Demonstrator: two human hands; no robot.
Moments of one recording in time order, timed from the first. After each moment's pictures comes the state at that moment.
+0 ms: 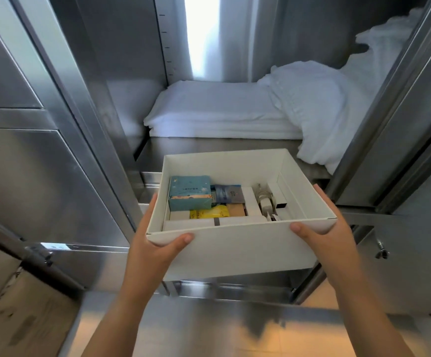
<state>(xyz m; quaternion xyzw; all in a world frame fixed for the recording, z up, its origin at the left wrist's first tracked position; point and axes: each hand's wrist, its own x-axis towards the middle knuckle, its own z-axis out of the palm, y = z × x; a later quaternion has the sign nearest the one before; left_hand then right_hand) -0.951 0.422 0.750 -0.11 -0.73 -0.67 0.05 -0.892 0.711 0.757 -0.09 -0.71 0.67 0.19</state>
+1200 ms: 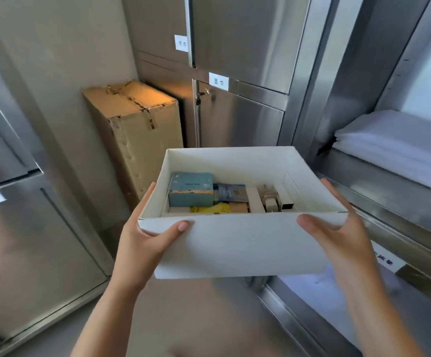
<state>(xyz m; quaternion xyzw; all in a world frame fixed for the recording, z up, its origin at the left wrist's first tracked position) -0.733 0.273 0.784 0.17 -0.72 -0.59 0.33 -0.903 0.519 0.798 0.23 -0.65 0.72 -0.07</state>
